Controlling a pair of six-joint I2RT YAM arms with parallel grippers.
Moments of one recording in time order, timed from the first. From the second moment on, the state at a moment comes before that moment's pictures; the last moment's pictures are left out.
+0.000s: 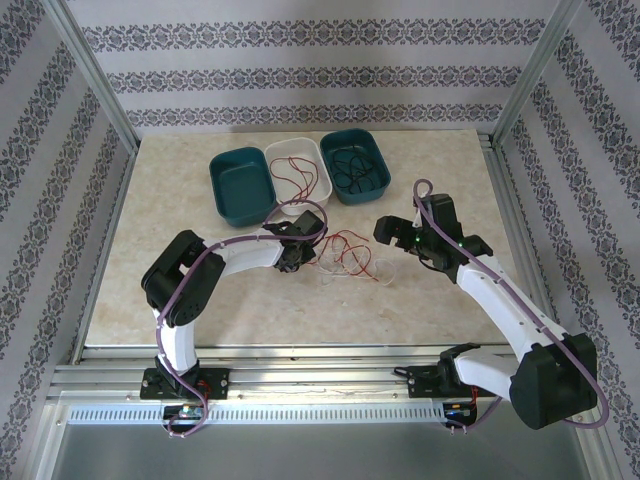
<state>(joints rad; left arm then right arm) -0.69 1.89 1.16 -0.48 -0.26 -1.20 0.28 1.14 0.82 -0.49 -0.12 0.55</state>
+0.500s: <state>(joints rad) -0.70 1.90 1.17 -0.50 -0.28 -1.20 0.28 1.14 0.82 -0.47 -0.15 0.57</state>
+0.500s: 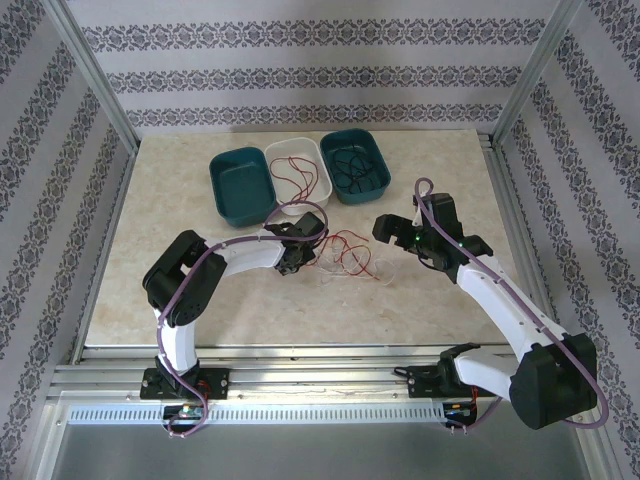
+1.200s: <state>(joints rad) -0.89 1.51 1.13 -0.10 -0.23 -0.43 0.29 1.17 0.81 -0.40 -0.19 0.57</state>
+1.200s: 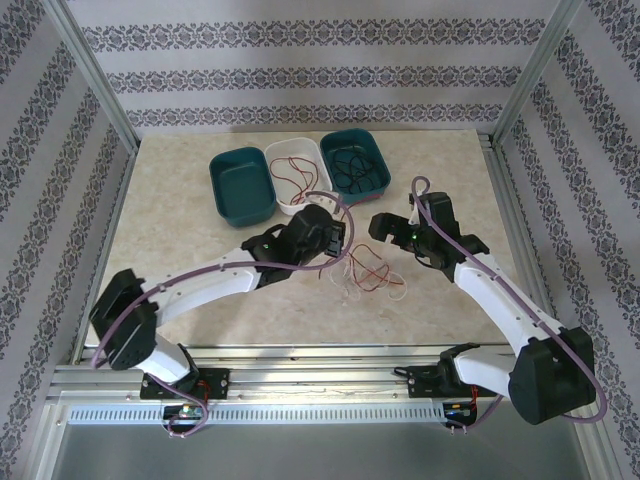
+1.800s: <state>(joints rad) -0.87 1.49 1.28 0.02 -0.15 -0.14 0.29 1.19 0.76 -0.31 -0.22 0.60</state>
